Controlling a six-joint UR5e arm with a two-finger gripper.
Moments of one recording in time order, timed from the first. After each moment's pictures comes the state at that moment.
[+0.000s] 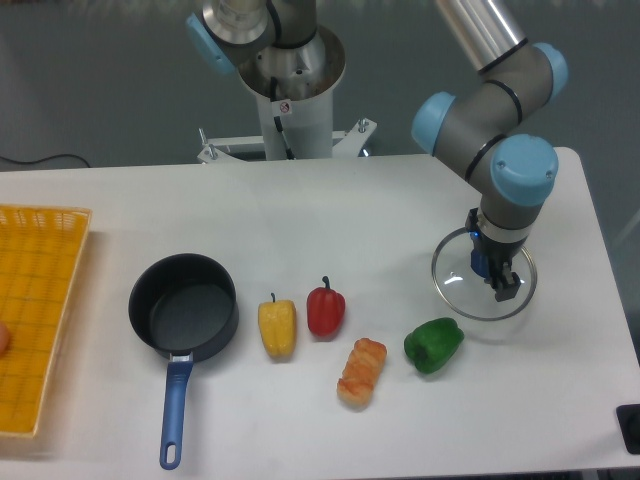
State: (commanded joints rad) arm 2.79 -2.07 -1.62 -0.99 1.63 2.08
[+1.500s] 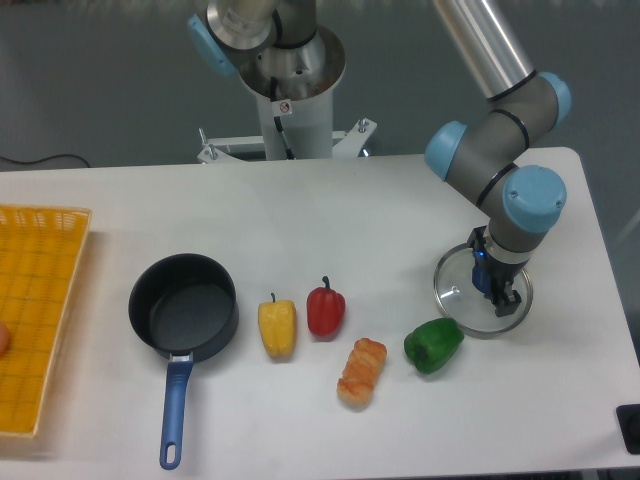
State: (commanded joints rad) arm 2.80 -2.14 -1.62 -0.96 1.60 2.07
